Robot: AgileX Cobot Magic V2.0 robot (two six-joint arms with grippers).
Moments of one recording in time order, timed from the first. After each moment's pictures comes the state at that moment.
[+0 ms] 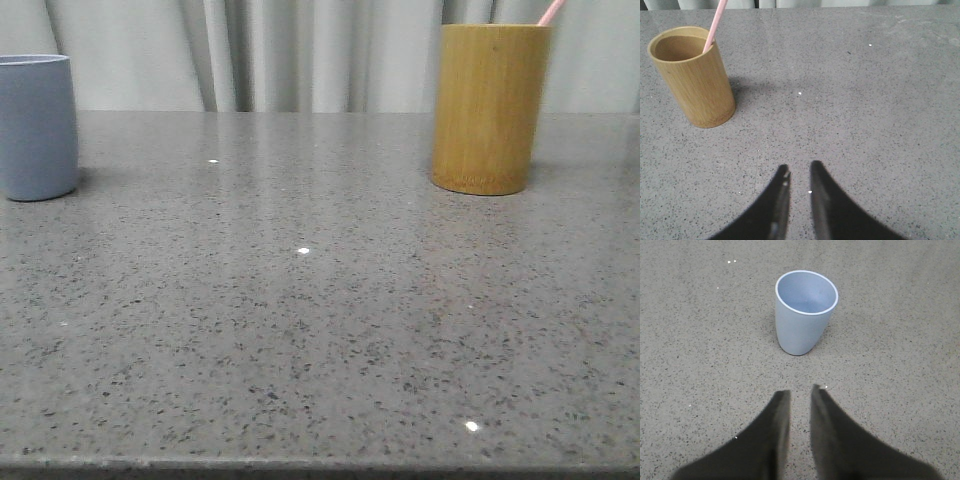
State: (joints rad) left arm -0.07 0.65 -0.89 -0.15 0.90 -0.07; right arm 0.05 0.55 -0.82 -0.07 0.82 0.16
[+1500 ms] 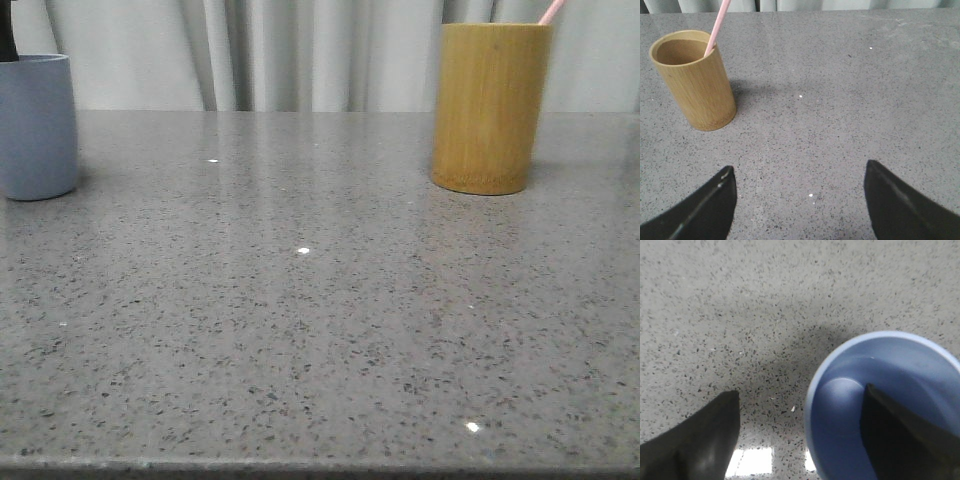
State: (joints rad) left arm -0.07 1.59 -1.38 -0.08 0.88 -0.03; right arm 0.05 0.55 -0.82 -0.07 0.81 0.16
